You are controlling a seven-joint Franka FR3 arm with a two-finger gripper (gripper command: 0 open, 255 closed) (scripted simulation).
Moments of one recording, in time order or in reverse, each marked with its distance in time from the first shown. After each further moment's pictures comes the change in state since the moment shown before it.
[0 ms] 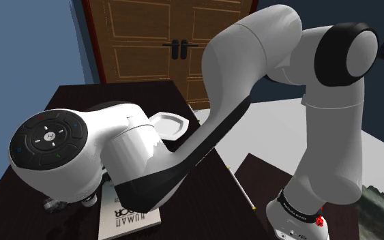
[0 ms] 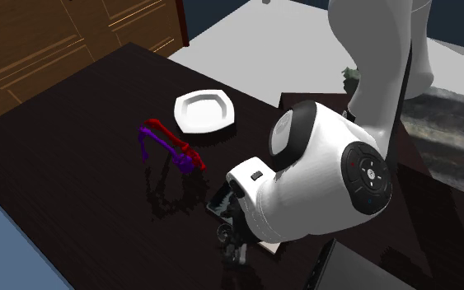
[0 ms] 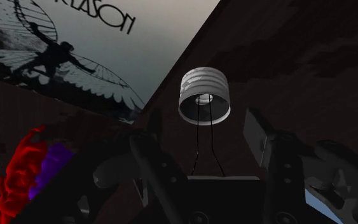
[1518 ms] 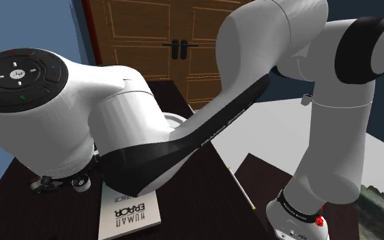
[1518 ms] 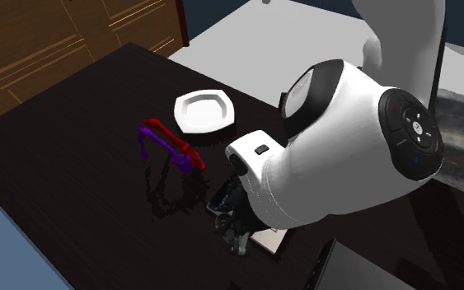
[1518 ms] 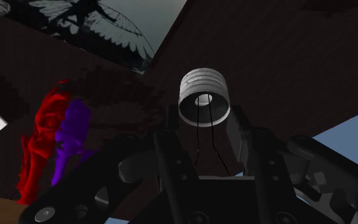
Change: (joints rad) arm -0.034 -0.076 0.054 0.073 0.106 -0.093 -0.105
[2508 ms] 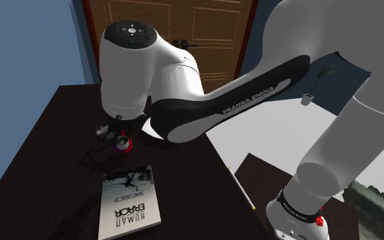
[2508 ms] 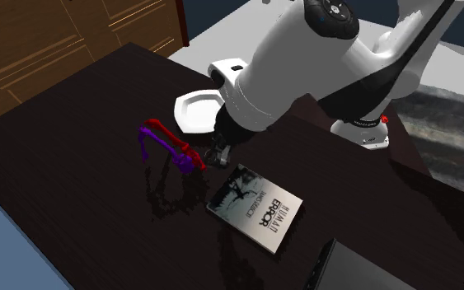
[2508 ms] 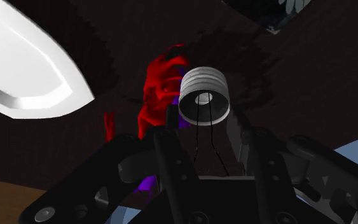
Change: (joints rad) arm -0.352 -0.392 0.002 -0.316 0.372 0.276 -0.383
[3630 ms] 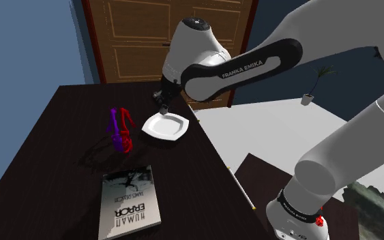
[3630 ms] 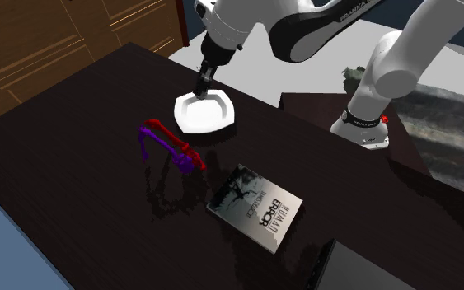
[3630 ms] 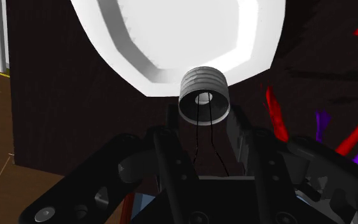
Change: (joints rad) arm -0.067 -0.202 -0.376 -0.241 0.329 0.224 -0.606
